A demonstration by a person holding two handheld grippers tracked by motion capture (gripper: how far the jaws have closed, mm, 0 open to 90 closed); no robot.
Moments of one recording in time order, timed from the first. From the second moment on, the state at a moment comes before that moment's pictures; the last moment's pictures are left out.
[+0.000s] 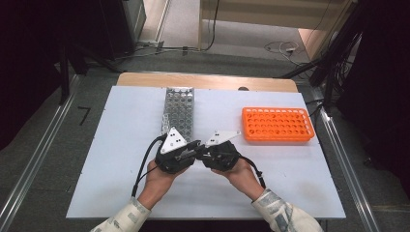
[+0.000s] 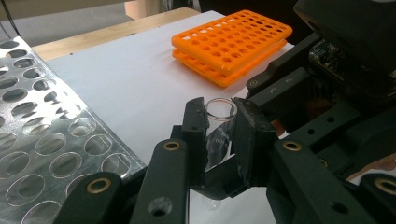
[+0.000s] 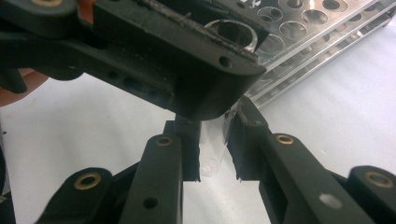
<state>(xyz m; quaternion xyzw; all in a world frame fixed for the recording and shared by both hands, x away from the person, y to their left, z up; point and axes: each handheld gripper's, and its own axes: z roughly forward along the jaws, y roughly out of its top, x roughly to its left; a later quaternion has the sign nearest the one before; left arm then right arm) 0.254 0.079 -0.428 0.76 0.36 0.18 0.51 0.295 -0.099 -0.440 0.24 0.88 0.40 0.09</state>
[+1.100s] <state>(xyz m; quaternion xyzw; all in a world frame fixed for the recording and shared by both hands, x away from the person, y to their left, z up) 0.290 0.091 -0.394 0.72 0.40 0.19 0.53 0.297 -0.175 -0.447 0.32 0.86 0.39 0.10</state>
